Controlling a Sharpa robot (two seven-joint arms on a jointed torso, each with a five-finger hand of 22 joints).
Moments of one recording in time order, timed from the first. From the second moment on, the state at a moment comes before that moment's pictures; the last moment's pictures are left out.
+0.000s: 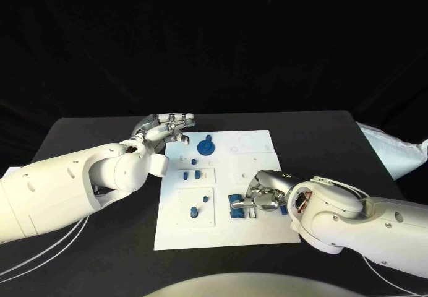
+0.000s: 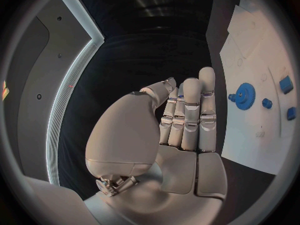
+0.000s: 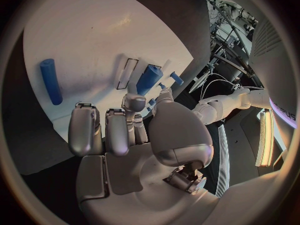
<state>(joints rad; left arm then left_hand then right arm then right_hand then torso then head) 1.16 -0.82 -0.03 1.55 0.06 -0.36 0.34 1.38 -0.13 0.49 -0.02 0.09 1.04 0.19 0.10 0.07 1.12 0.11 0.15 0.07 1.21 0.03 1.03 0.49 0.16 1.24 0.11 0.51 1.00 1.00 -0.97 -0.05 1.94 -1.47 -0.27 -0.57 1.06 0.03 -0.29 0.29 0.07 1.15 0.06 0.23 0.20 1.37 -0.02 0.92 1.01 1.46 -0.07 1.41 1.25 0.08 1.36 0.04 1.42 1.20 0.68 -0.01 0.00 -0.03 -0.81</state>
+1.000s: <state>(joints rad) 1.16 -0.82 -0.03 1.55 0.06 -0.35 0.33 1.38 -0.13 0.49 -0.02 0.09 1.04 0.19 0.10 0.07 1.12 0.12 0.15 0.07 1.21 0.03 1.03 0.49 0.16 1.24 0.12 0.51 1.00 1.00 -0.95 -0.04 1.94 -1.56 -0.25 -0.56 1.36 0.03 -0.21 0.14 0.11 1.15 0.06 0.24 0.22 1.39 -0.02 0.91 1.05 1.47 -0.08 1.42 1.28 0.08 1.36 0.04 1.42 1.22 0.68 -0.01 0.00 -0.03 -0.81</state>
